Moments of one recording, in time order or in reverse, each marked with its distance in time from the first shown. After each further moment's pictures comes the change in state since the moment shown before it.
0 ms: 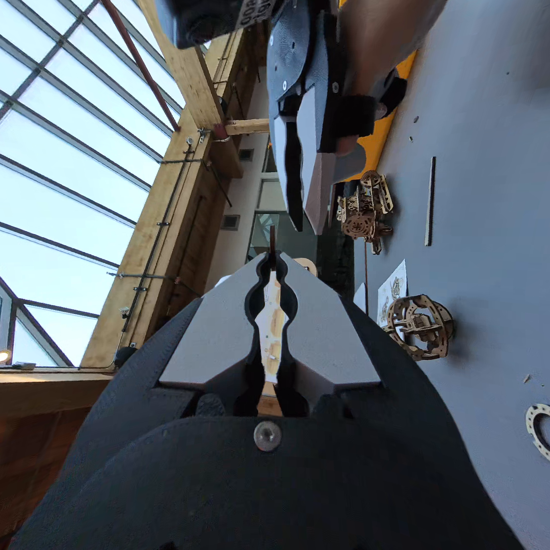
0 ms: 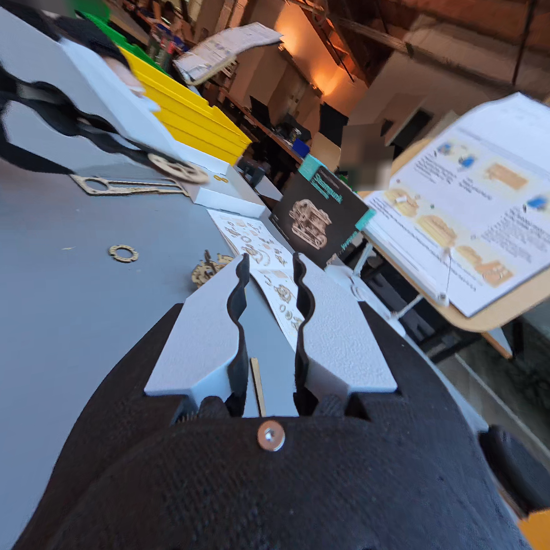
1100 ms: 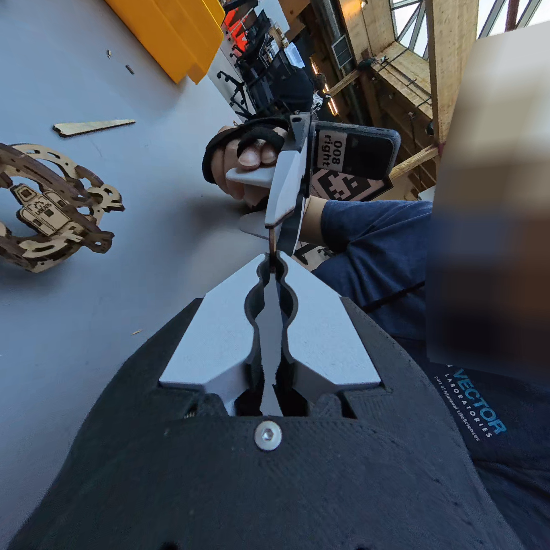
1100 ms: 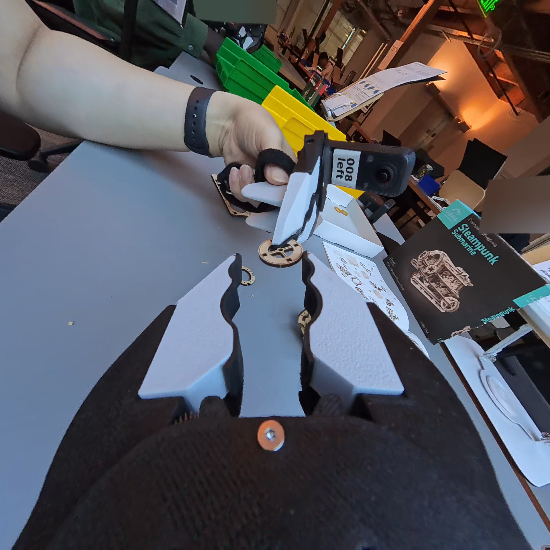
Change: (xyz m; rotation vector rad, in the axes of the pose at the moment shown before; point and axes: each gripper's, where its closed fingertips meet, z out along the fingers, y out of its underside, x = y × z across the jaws) left arm 0.046 0.010 -0.034 0.123 1.383 -2.327; right arm -0.098 -0.019 0.022 0.093 -0.447 -0.015
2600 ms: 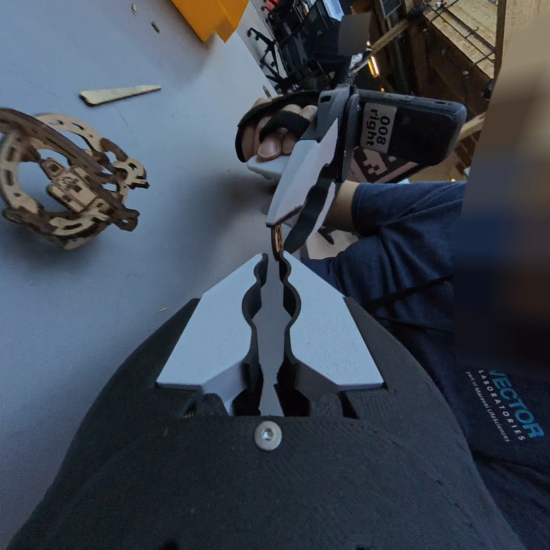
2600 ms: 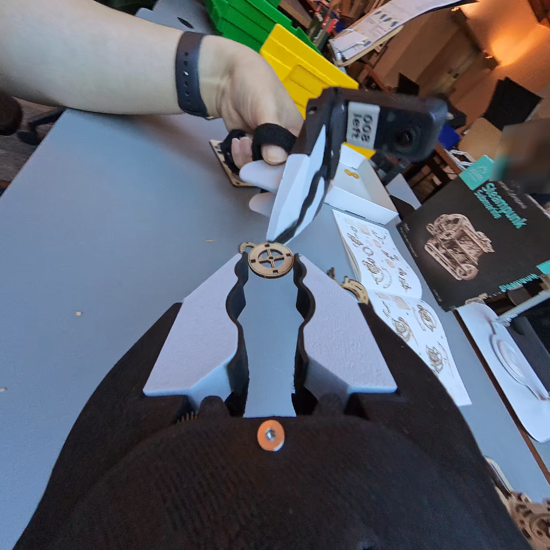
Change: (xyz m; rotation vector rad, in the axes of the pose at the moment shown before) left arm -0.019 0.013 -0.001 -0.090 -0.136 0.028; right arm -0.006 0.016 0.002 -0.140 -0.004 0.048
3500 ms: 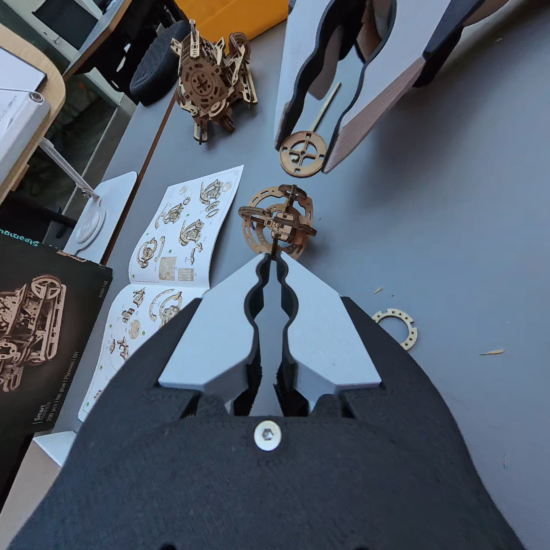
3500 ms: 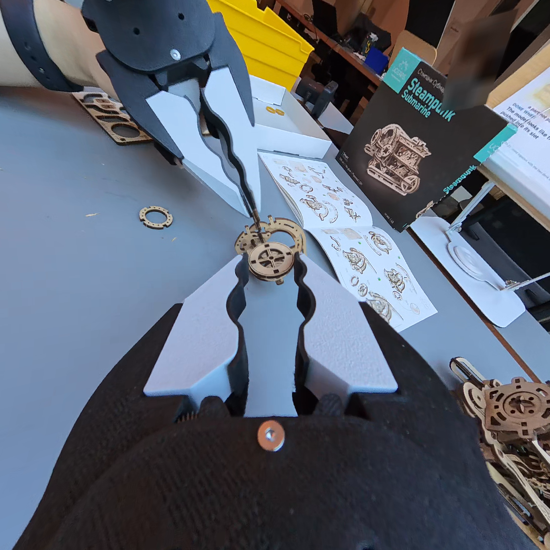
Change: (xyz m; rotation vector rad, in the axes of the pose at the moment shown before) left arm -0.084 -0.034 -0.038 -0.077 -0.913 1.075; right arm 0.061 0.057 0.001 -0.116 0.234 0.179
